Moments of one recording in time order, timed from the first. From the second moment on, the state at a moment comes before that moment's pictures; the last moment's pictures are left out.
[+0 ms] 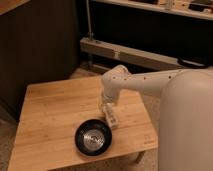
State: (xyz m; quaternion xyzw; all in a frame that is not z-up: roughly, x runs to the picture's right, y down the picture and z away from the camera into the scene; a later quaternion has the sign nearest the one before) arm 0.011 0.096 0.844 -0.27 0.13 0.61 0.73
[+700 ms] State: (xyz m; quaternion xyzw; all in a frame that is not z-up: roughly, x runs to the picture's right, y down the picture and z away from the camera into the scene) arm 0.007 0.113 0.865 -0.29 0.15 0.60 0.73
